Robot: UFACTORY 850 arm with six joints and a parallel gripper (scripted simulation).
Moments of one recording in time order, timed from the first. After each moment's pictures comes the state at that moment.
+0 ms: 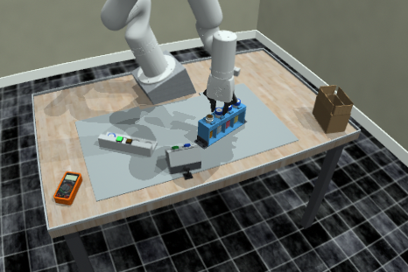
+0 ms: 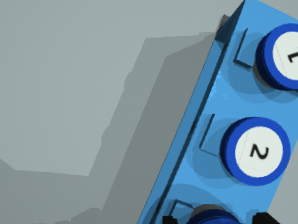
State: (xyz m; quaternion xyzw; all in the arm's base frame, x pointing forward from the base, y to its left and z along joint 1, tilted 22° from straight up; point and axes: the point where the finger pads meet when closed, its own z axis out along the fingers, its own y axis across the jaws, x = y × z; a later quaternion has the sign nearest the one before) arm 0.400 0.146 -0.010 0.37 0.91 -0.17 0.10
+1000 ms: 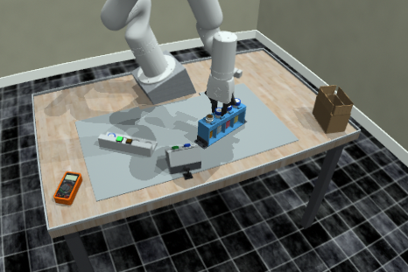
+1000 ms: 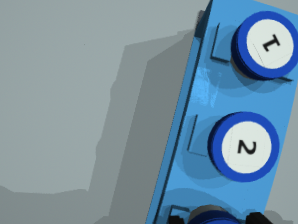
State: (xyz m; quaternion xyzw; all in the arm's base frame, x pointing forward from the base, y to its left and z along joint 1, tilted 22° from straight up) arm 0.400 0.145 -0.012 0.44 0.88 -0.16 0.11
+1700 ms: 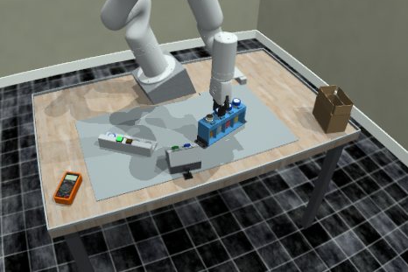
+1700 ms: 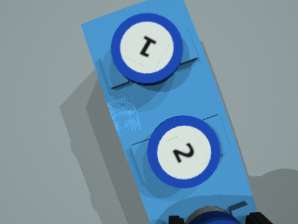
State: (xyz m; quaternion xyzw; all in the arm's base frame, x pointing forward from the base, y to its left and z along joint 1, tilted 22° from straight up) arm 0.400 0.145 -0.013 0.68 0.71 -0.13 0.14
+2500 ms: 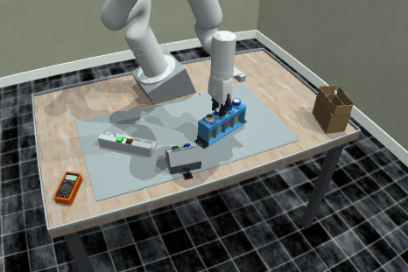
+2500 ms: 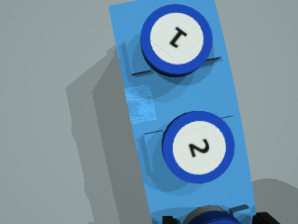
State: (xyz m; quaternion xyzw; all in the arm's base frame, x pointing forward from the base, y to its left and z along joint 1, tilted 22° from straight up) arm 0.400 0.145 -0.013 0.62 0.76 -0.12 0.15
